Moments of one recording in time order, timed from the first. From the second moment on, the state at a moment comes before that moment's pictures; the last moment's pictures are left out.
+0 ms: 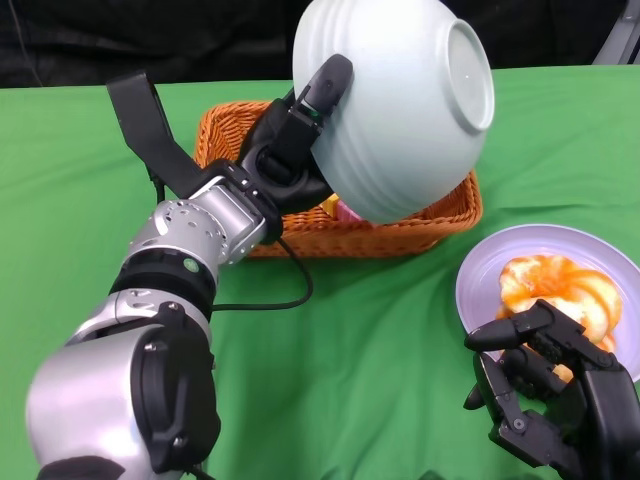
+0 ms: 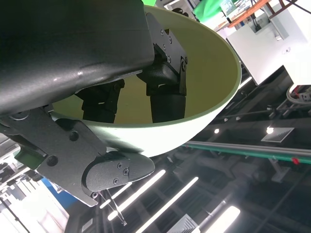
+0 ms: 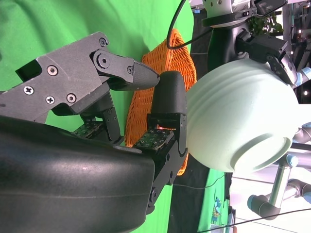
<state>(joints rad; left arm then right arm) -1.10 -0.10 0.56 1.25 -0.60 0.41 -0.63 0.29 0.09 0.08 -0.20 0.04 -0.21 0.04</state>
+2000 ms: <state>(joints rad) -0.80 0.16 0.03 0.88 0.04 -1.17 -0.69 0.29 0.09 0.08 -0.20 0.05 -0.23 0.06</state>
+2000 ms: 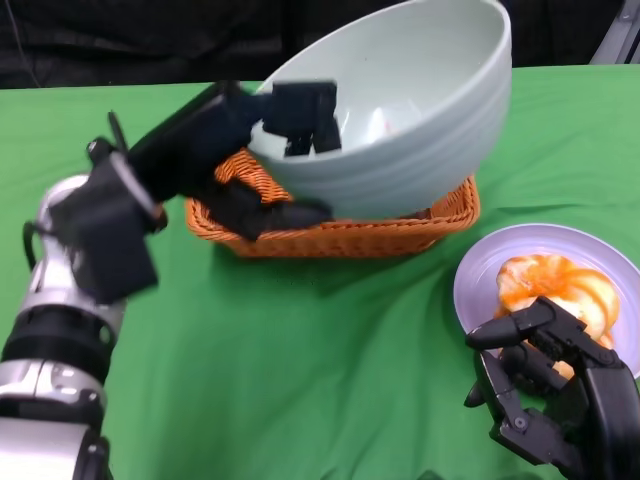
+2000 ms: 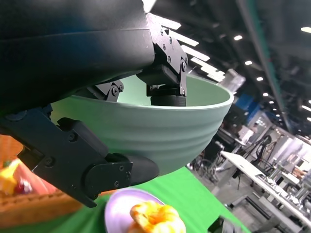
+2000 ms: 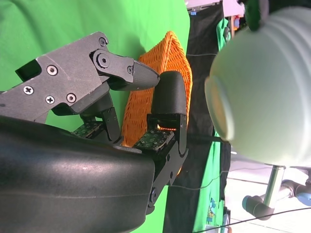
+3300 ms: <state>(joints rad) -0.27 0.42 0.12 0.77 0.64 -1.61 -0.08 0.26 0.07 0.03 -0.21 0.14 -0.23 0.12</state>
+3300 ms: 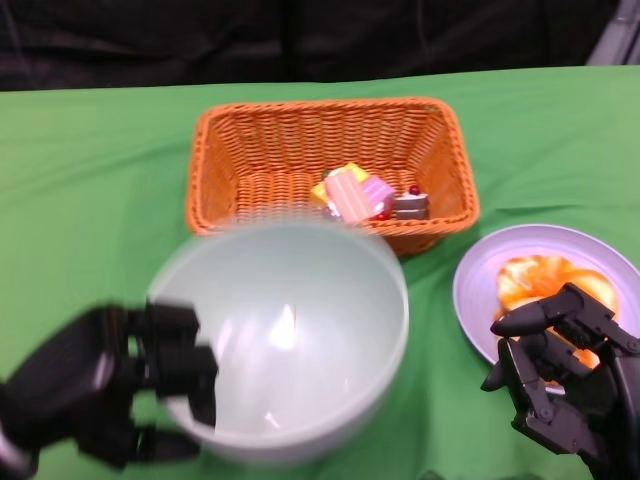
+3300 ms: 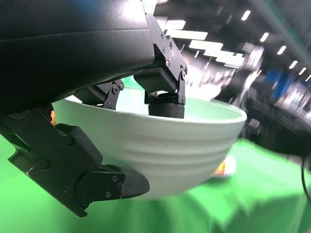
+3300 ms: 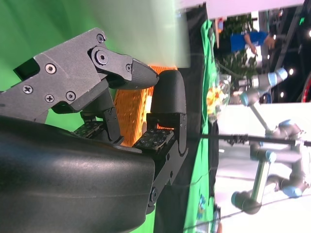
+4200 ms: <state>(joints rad) -0.37 0.53 -0.26 0.74 1.31 -1.27 0.72 0.28 0.07 0.04 -0.22 0.14 -0.22 0.11</state>
